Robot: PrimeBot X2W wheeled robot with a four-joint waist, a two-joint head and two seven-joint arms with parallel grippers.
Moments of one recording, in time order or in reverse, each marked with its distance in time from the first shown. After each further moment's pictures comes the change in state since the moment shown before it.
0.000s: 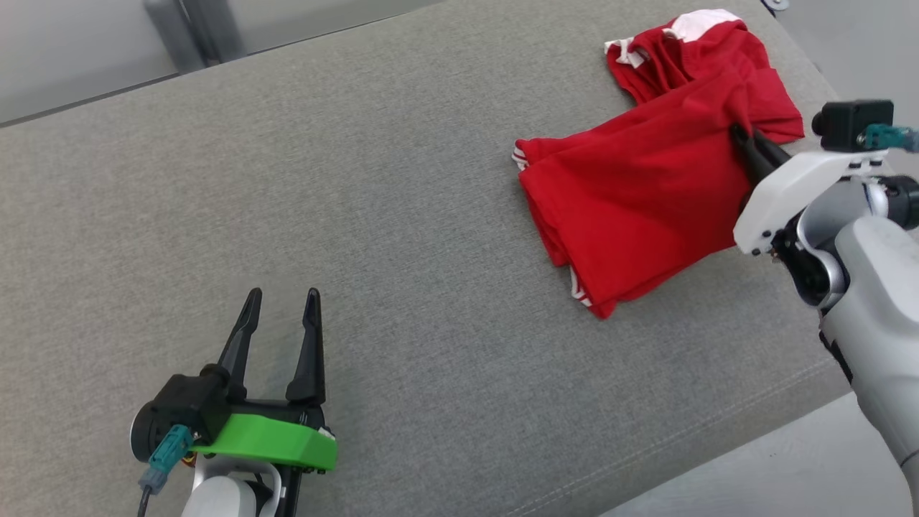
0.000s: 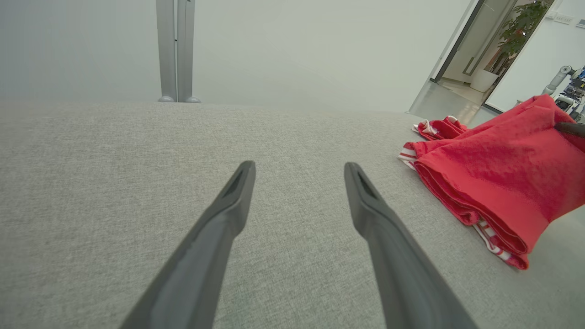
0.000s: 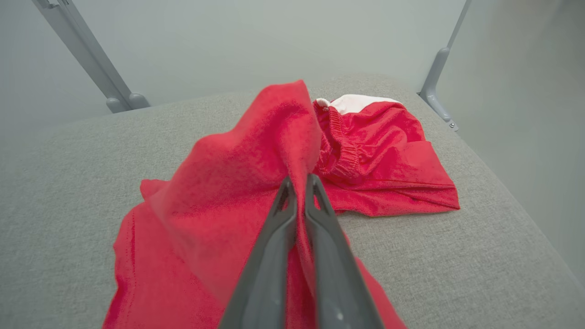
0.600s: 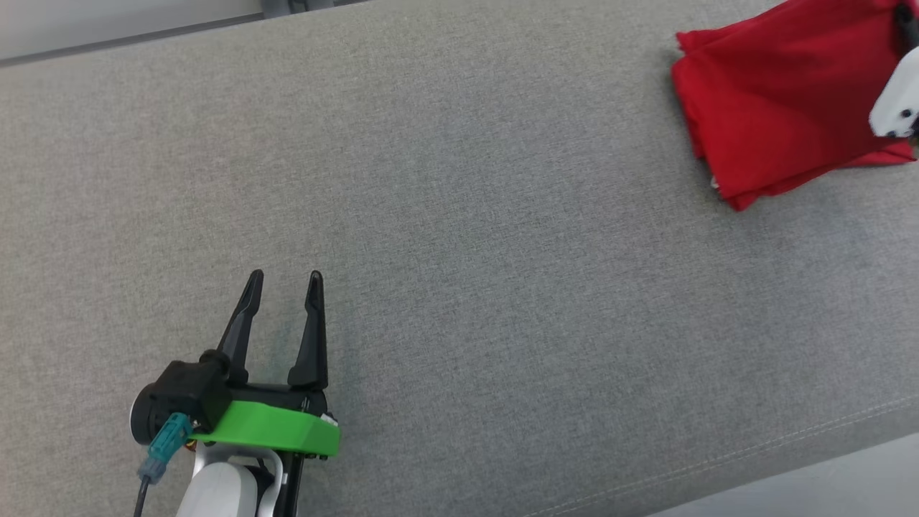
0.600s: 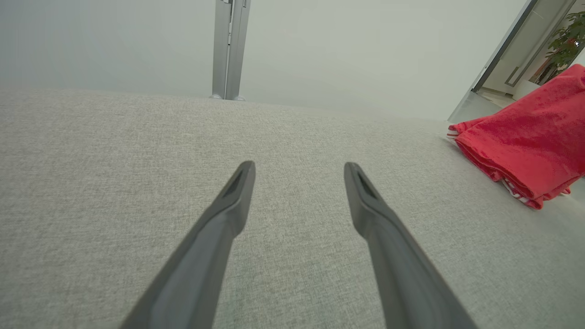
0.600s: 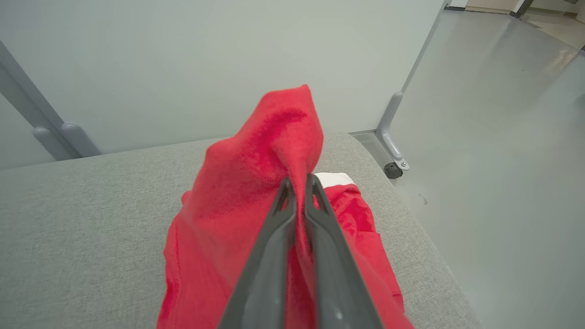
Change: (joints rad) left arm -0.026 -0.002 -0.008 -0.019 -0.003 -0.001 0.000; right arm -0.286 -0.109 -0.119 0.248 -0.121 0.000 0.038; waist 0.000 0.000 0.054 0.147
